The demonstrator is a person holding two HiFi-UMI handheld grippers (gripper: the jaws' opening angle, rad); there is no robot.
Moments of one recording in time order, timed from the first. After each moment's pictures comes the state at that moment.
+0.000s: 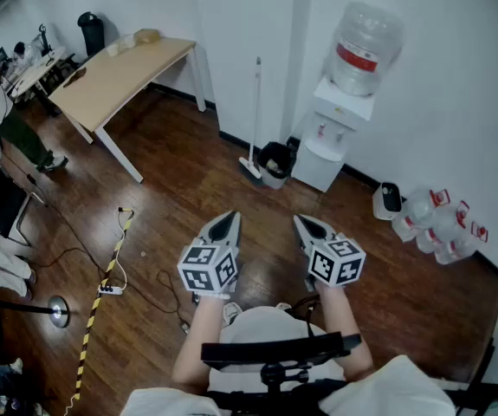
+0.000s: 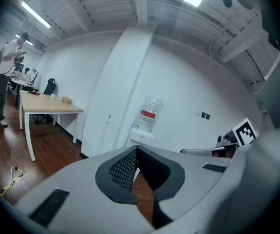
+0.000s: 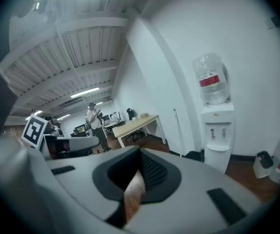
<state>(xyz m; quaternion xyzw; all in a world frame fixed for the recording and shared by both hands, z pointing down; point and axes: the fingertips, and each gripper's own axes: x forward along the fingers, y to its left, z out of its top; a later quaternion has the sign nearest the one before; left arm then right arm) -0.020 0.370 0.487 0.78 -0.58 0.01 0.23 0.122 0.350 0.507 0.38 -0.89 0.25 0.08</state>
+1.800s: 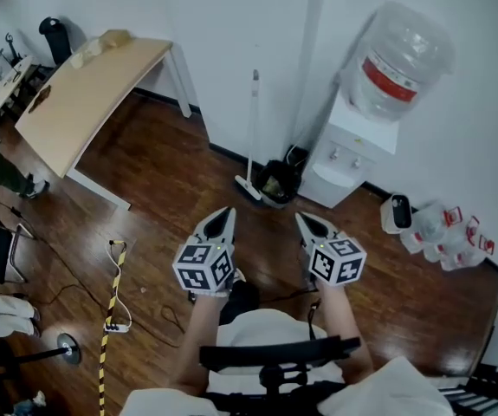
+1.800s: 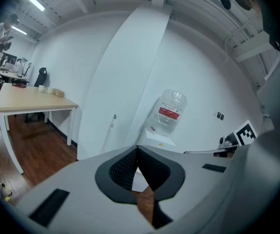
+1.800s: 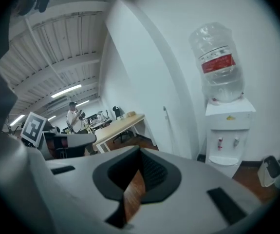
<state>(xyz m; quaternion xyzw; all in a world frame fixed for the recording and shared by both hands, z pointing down) -0.108 0.032 0.525 0.79 -0.55 0.03 0.26 0.048 0.026 0.549 0.42 -0.86 0.27 0.10</state>
